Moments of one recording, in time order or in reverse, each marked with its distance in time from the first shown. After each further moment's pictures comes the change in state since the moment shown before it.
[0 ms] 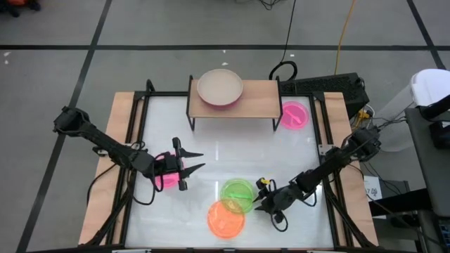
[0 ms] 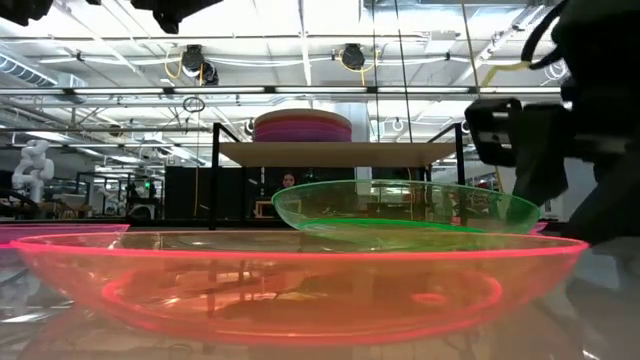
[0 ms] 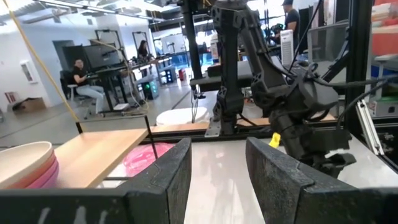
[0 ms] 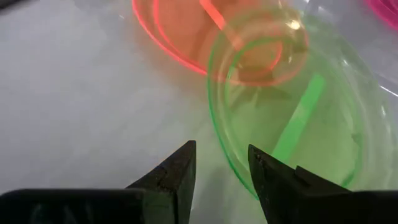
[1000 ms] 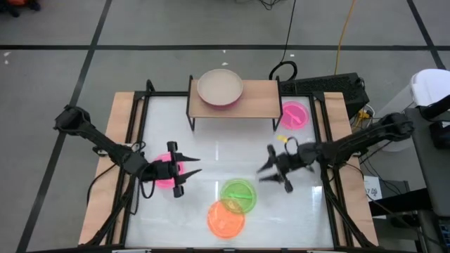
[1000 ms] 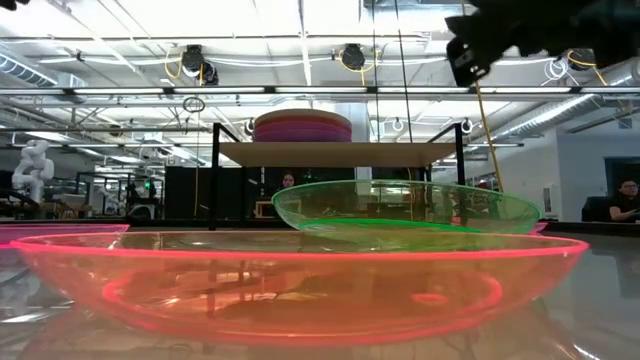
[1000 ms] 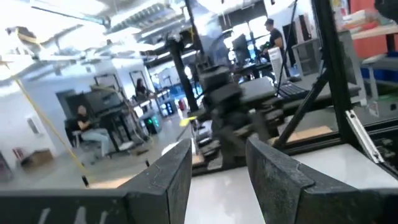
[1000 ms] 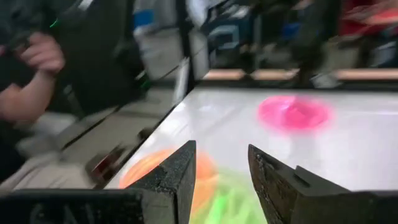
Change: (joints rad) left arm -0.090 0.000 0.039 0.104 -0.008 0.253; right arm -0.340 -0.601 -0.190 0.126 -0.331 0.235
